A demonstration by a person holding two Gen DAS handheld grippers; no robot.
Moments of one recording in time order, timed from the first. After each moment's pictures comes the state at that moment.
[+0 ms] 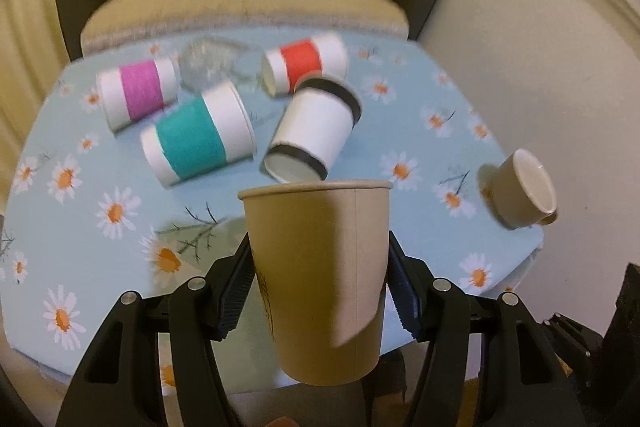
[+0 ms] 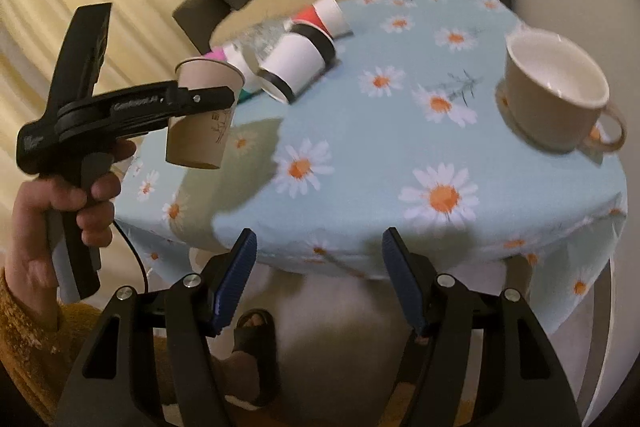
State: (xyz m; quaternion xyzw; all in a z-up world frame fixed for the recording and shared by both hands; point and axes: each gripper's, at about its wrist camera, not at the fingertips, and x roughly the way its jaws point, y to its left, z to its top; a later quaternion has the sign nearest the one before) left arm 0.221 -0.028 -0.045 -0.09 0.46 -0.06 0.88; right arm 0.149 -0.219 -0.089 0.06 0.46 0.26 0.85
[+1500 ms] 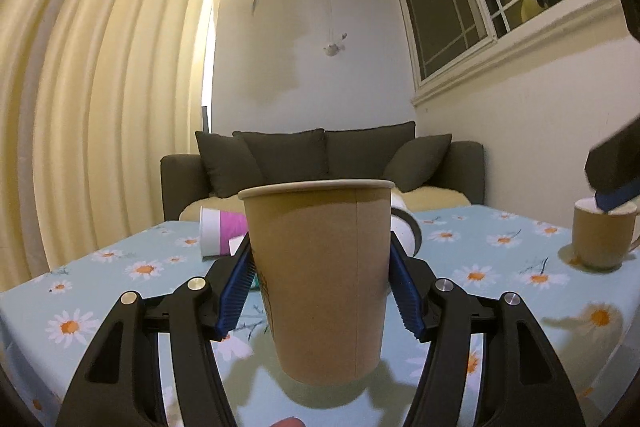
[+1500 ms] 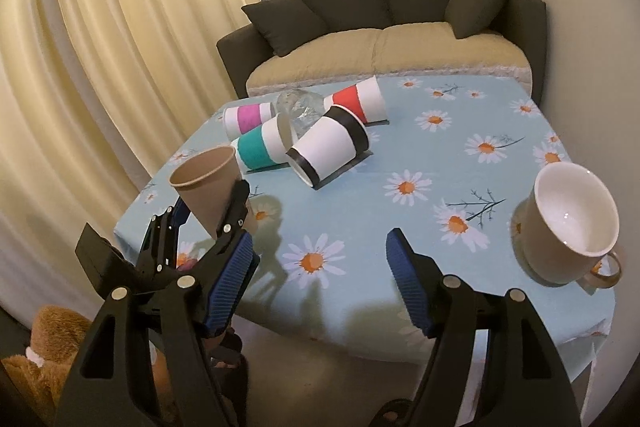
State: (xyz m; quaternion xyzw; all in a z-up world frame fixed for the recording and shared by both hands) left arm 0.142 -0.078 -0.139 0.03 0.04 0.13 0.99; right arm 0.178 -0.209 -0.061 0.01 0.36 0.31 0.88
